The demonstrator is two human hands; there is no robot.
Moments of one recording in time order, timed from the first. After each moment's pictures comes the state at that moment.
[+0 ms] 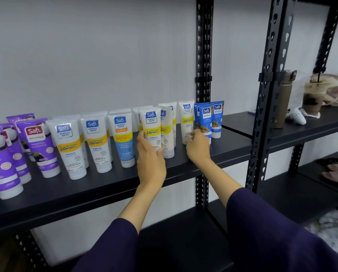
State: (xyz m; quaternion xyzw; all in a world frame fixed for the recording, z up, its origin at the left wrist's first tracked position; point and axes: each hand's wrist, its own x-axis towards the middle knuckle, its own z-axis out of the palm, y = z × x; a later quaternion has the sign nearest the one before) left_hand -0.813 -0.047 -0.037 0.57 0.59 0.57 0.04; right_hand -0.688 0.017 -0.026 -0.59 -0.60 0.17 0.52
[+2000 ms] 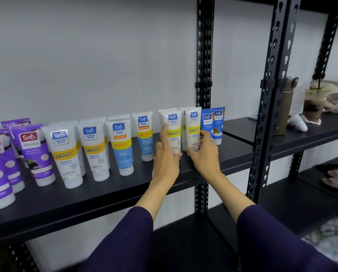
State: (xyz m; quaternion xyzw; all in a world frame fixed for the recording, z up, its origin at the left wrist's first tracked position) left_hand -0.789 -0.011 -0.032 0.67 0.54 0.51 0.10; right_hand -0.667 0.026 -0.045 -0.53 -0.61 0.11 0.58
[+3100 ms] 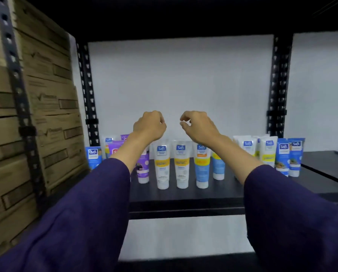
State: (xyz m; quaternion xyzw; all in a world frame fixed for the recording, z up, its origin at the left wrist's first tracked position) left_hand -1.000 -0.114 0.152 0.59 0.72 0.33 -0.15; right_hand -0.848 -0.040 0.134 -0.33 -0.84 -0.03 0.43
